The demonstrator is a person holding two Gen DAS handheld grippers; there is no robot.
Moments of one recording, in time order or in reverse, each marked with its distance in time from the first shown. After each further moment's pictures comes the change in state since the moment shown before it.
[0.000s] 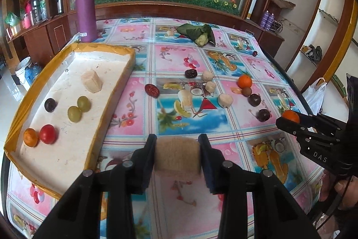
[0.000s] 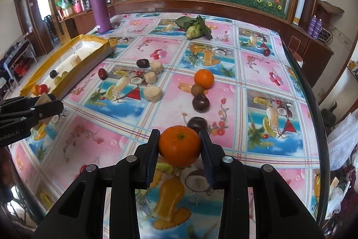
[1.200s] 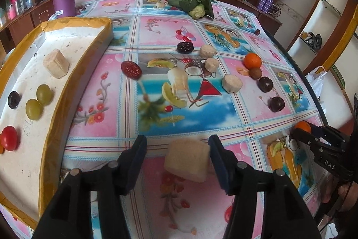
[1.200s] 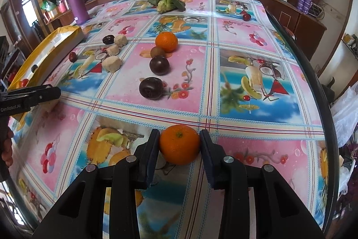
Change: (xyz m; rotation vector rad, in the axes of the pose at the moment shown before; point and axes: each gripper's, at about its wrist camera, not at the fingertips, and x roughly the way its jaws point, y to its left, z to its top) left arm 0.071 -0.010 0.000 0.032 0.135 -0.057; right arm 0.025 -0.056 -0.044 0.097 0.083 -0.030
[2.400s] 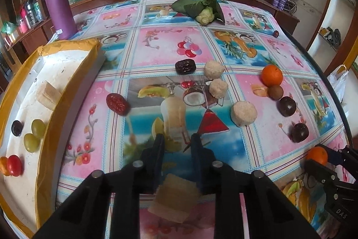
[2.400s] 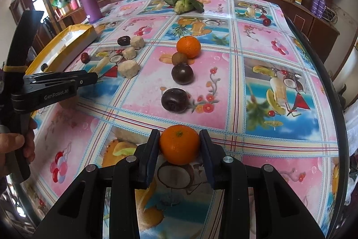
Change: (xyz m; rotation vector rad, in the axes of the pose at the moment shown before) left arm 0.032 -0.025 0.037 -0.001 -0.023 0.154; right arm 0.012 0.015 0.014 -0.032 0.004 0.083
